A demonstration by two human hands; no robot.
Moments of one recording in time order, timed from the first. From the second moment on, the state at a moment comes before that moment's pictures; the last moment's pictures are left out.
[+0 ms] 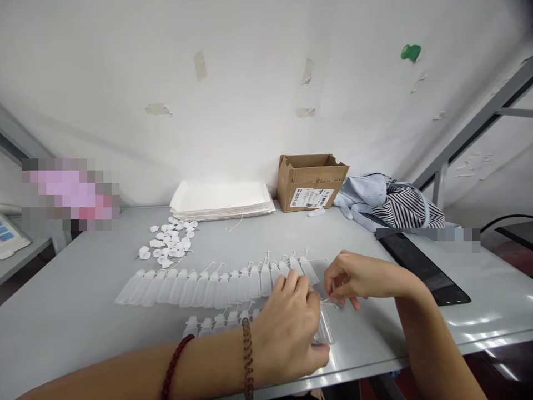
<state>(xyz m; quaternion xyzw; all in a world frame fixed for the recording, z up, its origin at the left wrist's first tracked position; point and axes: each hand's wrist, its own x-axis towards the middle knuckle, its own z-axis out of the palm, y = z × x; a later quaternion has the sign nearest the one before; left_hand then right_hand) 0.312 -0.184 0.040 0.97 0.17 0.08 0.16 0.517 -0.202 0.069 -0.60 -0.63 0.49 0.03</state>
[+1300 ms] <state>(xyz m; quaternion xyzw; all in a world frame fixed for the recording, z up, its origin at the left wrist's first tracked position) 0.315 -0.189 0.037 0.97 0.21 0.07 0.11 0.500 -0.201 0.070 -0.58 -0.67 0.46 0.02</state>
